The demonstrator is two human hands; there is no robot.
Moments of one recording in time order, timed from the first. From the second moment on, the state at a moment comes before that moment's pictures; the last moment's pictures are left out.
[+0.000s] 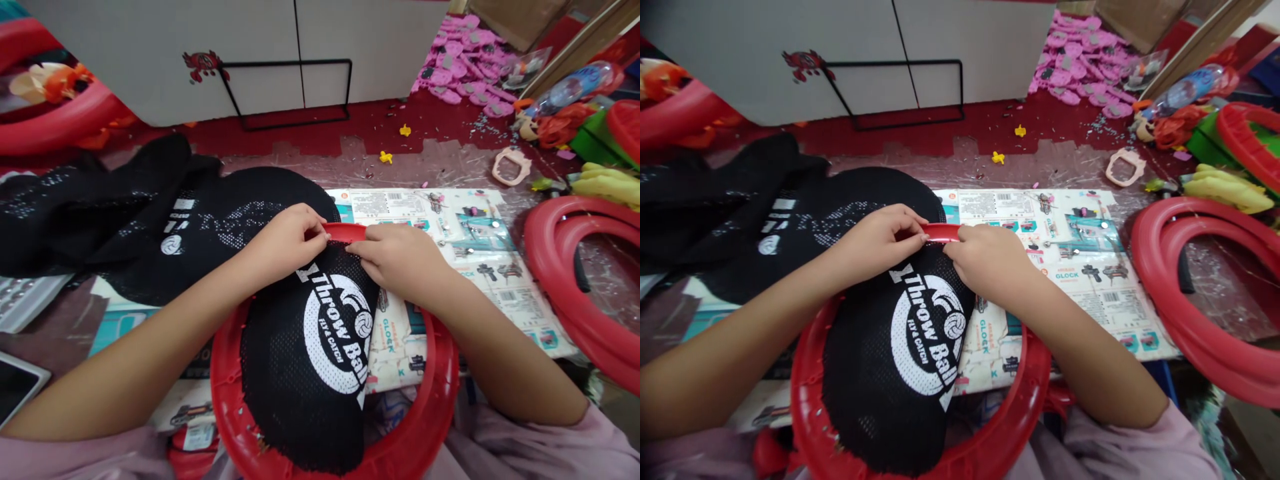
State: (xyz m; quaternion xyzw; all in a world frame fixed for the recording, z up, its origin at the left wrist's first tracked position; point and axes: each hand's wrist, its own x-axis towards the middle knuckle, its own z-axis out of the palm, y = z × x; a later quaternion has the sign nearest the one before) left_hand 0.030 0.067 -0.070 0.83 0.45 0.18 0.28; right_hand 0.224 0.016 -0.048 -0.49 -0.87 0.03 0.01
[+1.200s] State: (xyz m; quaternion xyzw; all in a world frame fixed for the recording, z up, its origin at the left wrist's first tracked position) left_hand 0.024 0.056 -0.076 0.93 0.33 0.11 0.14; right_hand 0.229 0.035 -0.055 -0.64 -0.72 0.22 0.16
